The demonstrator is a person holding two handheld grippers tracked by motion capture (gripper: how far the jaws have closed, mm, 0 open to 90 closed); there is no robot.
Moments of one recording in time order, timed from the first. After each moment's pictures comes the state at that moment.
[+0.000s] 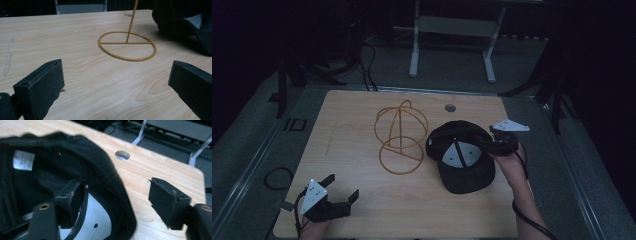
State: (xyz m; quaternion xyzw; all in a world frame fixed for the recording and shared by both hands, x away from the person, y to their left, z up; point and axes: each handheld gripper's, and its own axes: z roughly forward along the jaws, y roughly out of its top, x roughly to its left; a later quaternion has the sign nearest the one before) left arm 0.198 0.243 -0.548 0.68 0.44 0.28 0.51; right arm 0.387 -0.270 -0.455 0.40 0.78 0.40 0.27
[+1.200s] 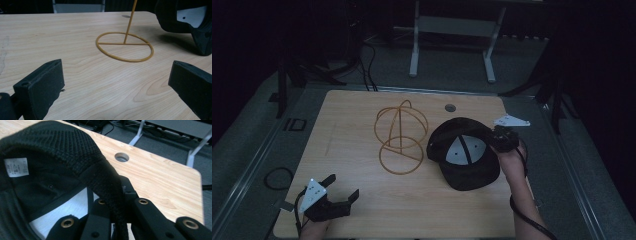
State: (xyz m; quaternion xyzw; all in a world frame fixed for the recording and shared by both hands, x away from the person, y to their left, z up) left arm 0.199 0.243 -0.548 0.68 0.45 0.26 0.52; right arm 0.383 -0.267 -0.434 0.41 0.77 0.39 0.27
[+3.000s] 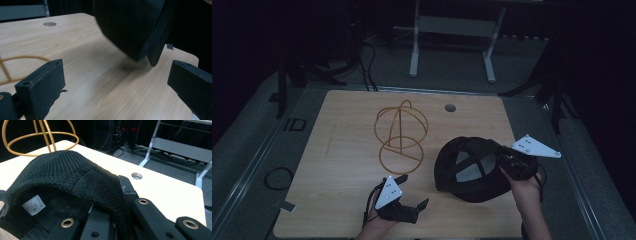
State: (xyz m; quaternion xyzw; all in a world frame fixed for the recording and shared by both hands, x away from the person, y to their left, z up) left arm 0.220 0.068 -0.520 0.74 0.31 0.17 0.57; right arm 0.282 -0.267 -0.393 0.37 0.75 0.48 0.28
